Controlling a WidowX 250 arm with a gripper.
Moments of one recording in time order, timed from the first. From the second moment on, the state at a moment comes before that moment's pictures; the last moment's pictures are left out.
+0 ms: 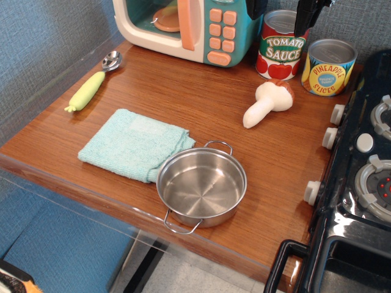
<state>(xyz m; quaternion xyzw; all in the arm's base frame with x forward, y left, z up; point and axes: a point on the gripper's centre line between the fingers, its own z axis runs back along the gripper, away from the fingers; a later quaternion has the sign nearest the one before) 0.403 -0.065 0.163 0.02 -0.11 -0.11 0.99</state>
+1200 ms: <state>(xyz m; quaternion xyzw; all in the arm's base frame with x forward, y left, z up) 0.359 0.072 0.084 0.07 -0.02 -0.02 1.00</state>
